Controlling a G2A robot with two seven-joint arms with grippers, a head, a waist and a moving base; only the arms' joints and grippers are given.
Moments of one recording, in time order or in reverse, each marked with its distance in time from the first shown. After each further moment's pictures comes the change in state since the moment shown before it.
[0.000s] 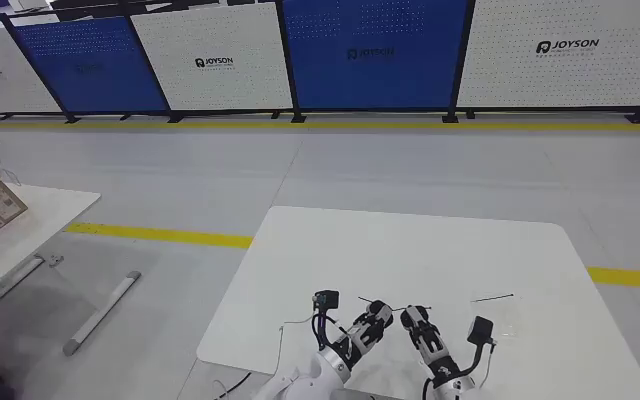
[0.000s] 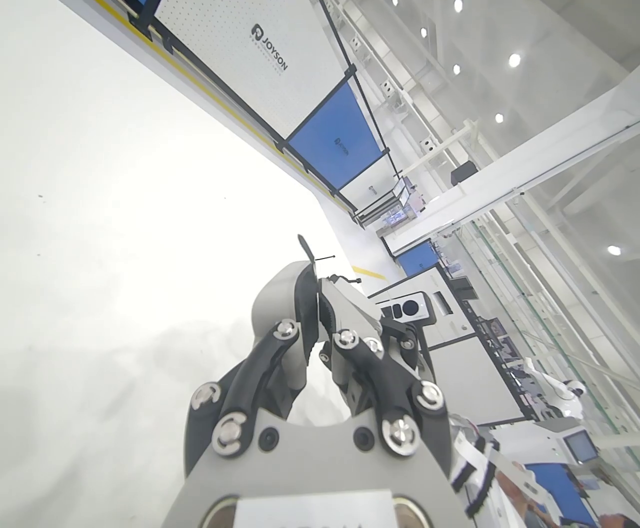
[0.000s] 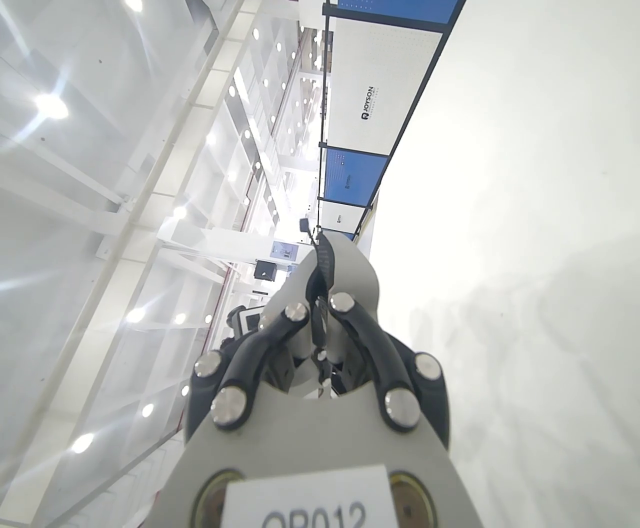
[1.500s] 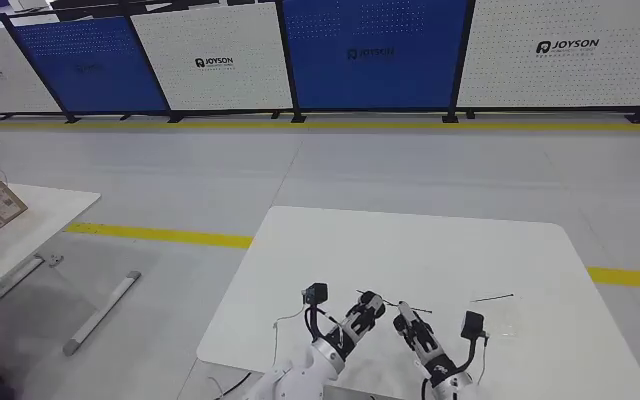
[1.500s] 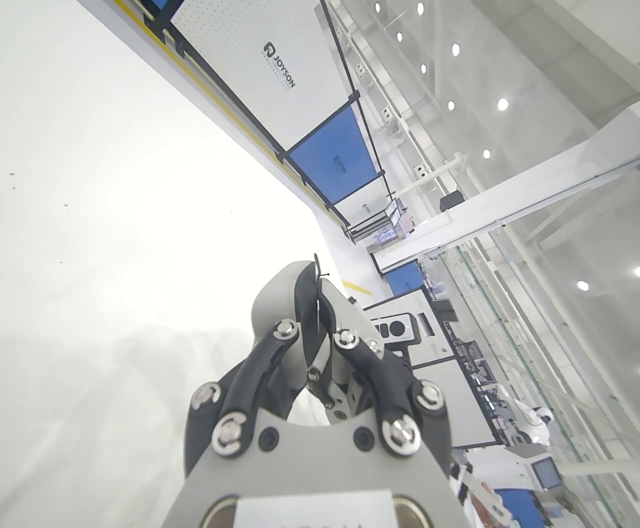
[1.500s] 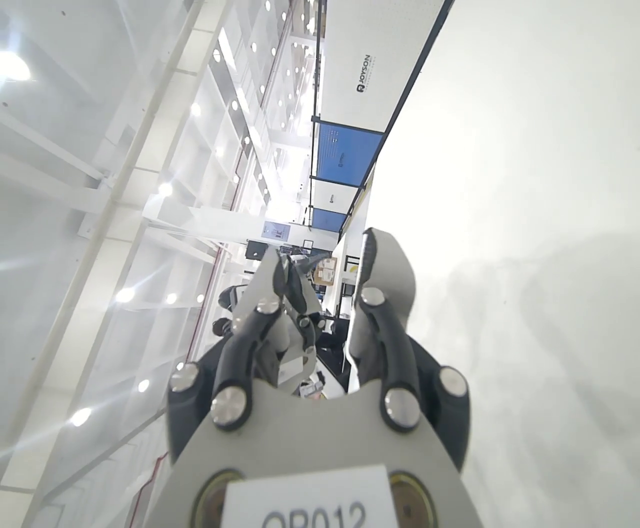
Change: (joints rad) left arm -0.002 -0.003 -0.050 -0.018 -0.152 0.015 0.004; right arm 0.016 0.001 0.015 -0.002 -0.023 0.039 0.113
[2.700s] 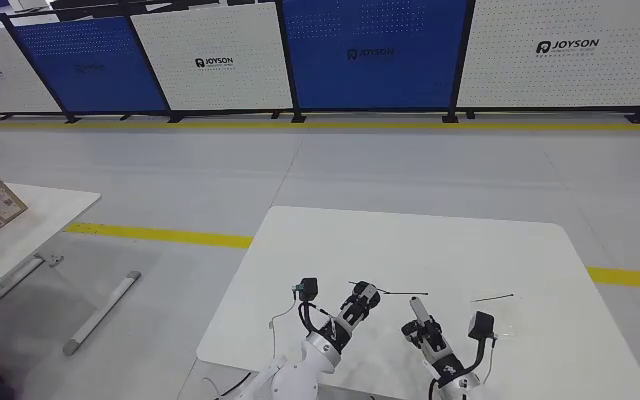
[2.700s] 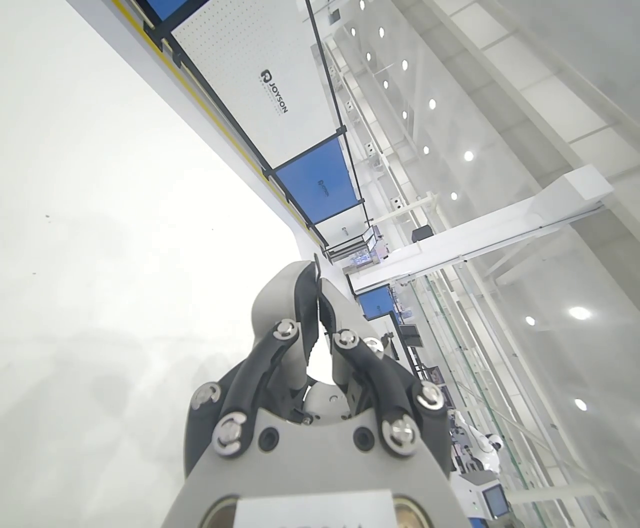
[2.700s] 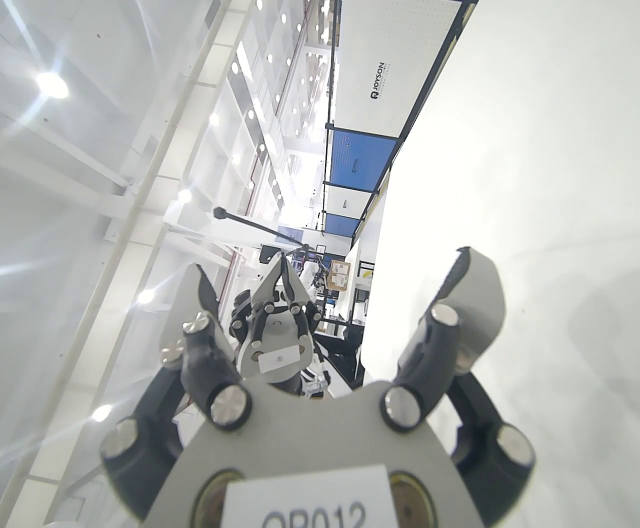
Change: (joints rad) left arm 0.016 -0.002 -0.027 -0.044 -0.086 -0.003 0.026; right arm -0.020 0.003 0.026 -0.025 0.043 -0.036 -0.001
